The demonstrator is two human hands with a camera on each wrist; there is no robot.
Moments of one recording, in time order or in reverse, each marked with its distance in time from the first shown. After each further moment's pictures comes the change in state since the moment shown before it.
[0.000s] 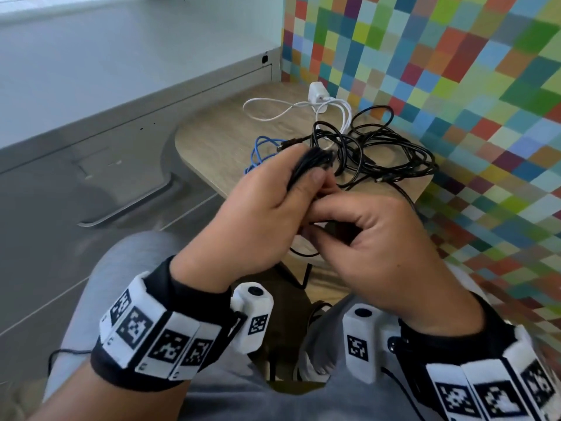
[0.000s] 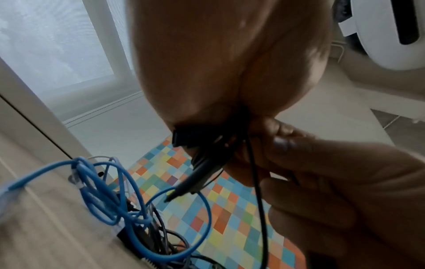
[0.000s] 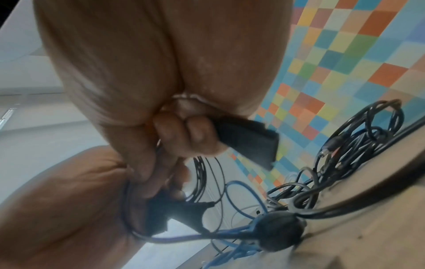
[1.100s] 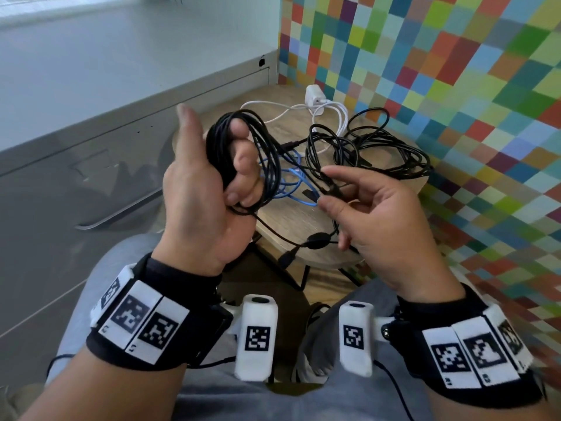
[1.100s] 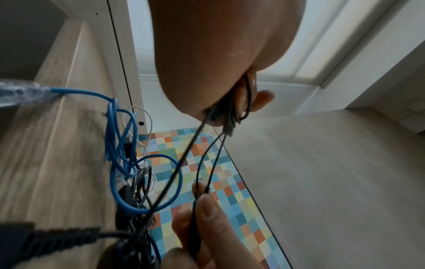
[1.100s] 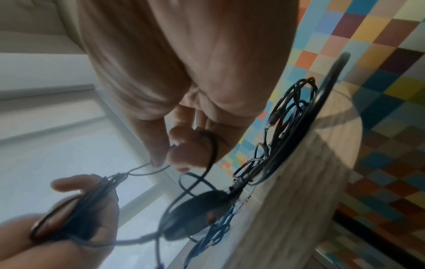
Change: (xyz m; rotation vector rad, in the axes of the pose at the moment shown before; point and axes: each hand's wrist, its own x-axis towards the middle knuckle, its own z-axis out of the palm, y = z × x) left_hand 0.011 -0.001 -0.018 -1.116 0.348 -0.185; right_hand 0.009 0.036 -0.003 0.305 0.242 0.361
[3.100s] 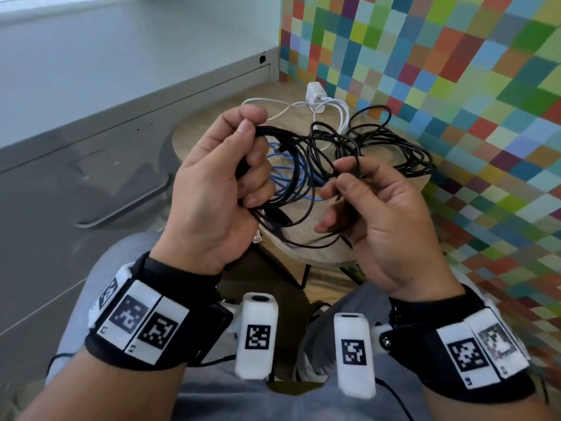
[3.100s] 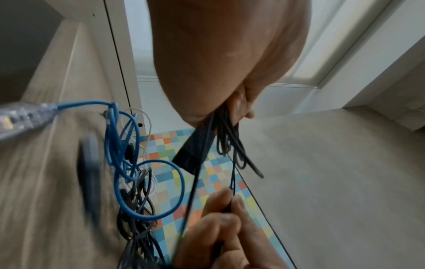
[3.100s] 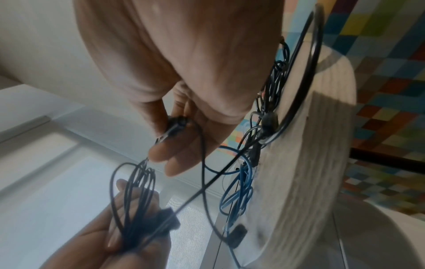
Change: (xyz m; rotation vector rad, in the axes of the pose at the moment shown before) left_hand -0.001 -0.005 -0.004 0.105 -0.160 0.016; right_hand -0.003 -0.014 0.014 0.580 -0.012 0.108
